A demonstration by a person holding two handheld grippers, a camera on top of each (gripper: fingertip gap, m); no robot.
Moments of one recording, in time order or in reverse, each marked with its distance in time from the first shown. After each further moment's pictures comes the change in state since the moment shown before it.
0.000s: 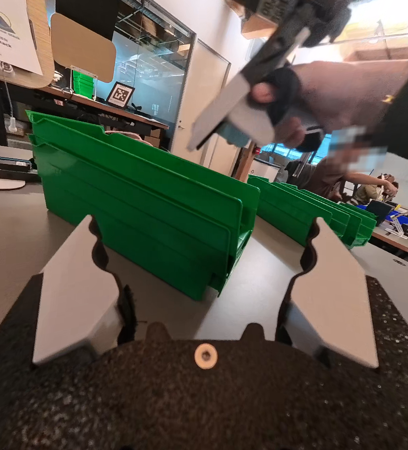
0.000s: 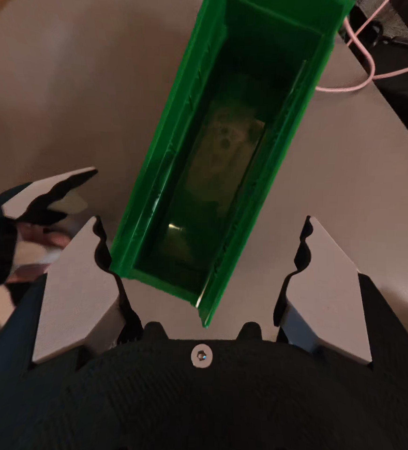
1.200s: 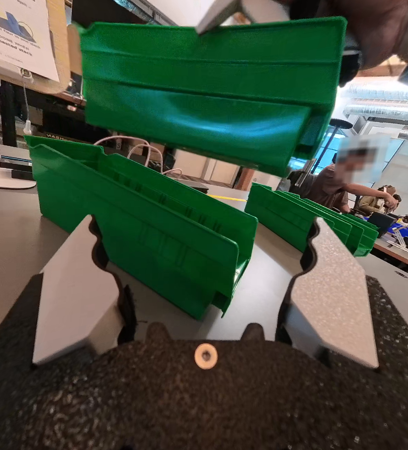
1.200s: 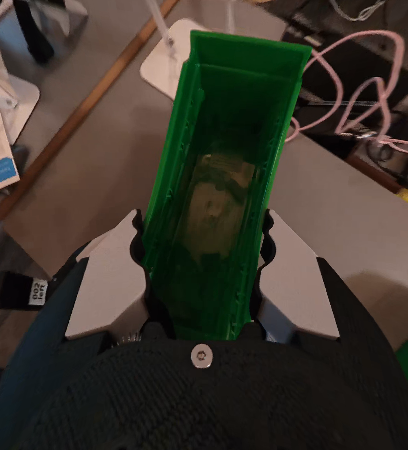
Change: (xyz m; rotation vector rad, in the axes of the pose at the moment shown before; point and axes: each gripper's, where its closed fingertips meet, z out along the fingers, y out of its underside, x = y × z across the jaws) left arm -0.007 -0.006 -0.004 0.033 -0.024 -0.025; right arm 0.018 -0.064 -0.083 0.193 0.039 0.206
